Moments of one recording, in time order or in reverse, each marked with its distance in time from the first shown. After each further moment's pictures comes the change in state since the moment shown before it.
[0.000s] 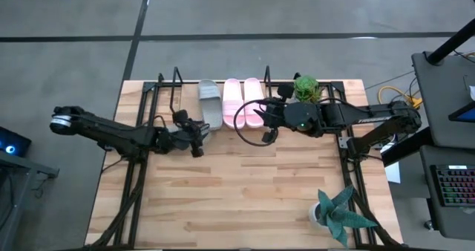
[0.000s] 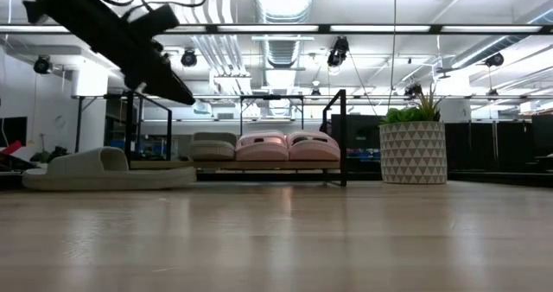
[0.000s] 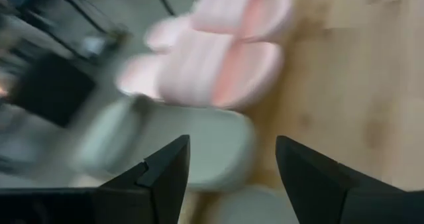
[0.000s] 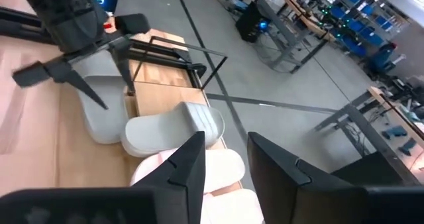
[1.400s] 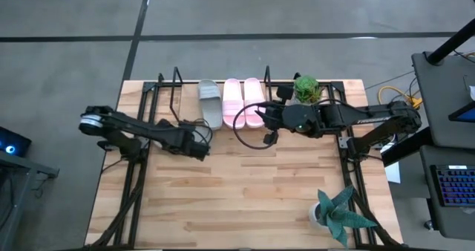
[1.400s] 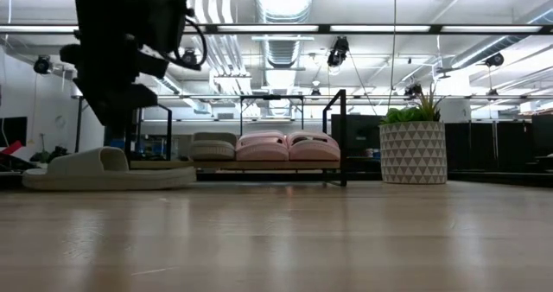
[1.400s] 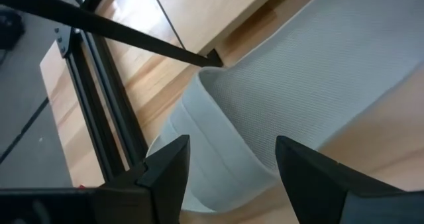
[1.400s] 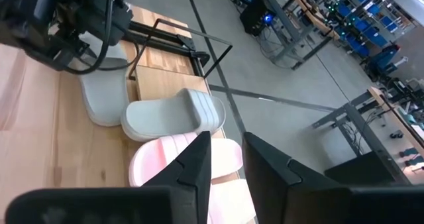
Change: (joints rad) left arm 0.002 0.429 0.425 -1.192 0.172 -1.166; right arm -0.001 0.000 -0.019 -0.034 -0.002 -0.023
